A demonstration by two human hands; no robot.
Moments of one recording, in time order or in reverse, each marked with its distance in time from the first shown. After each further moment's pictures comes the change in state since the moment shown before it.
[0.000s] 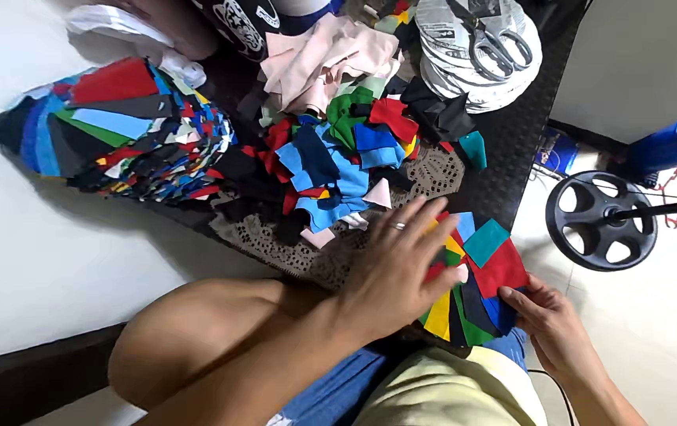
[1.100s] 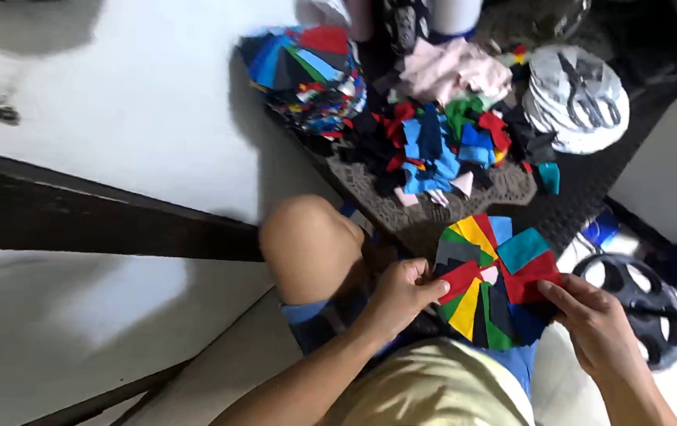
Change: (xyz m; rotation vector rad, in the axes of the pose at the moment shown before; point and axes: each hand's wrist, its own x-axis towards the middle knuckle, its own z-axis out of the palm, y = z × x) left_hand -0.103 0.025 -0.006 -1.087 0.275 -0.831; right_hand -0.003 -0.045 0.027 -0.357 -0.174 -0.260
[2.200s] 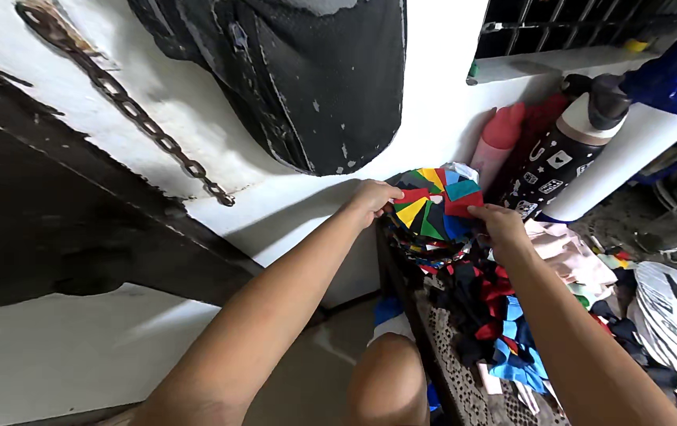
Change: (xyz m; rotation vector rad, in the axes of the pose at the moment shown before) left_hand 0.156 0.173 -0.298 0.024 0.682 -0.027; right_hand 0.244 -0.203 0.324 -0.141 -0.298 -0.017
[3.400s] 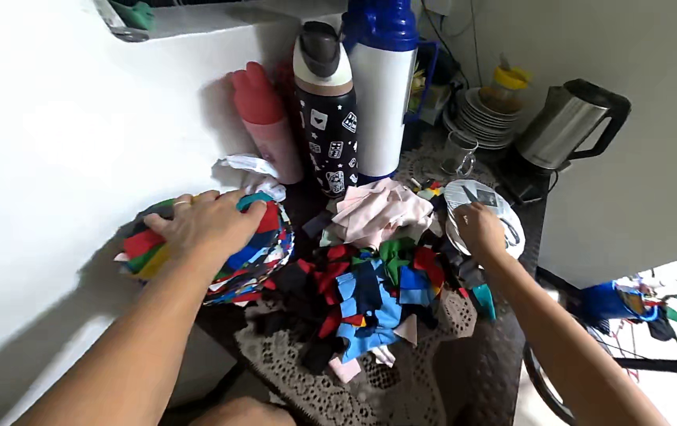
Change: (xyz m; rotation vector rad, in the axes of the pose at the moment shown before) left_hand 0.010 0.003 0.123 1.031 0.121 0.509; right_hand -0.048 0.107 -0.274 -1.018 0.436 -0.192
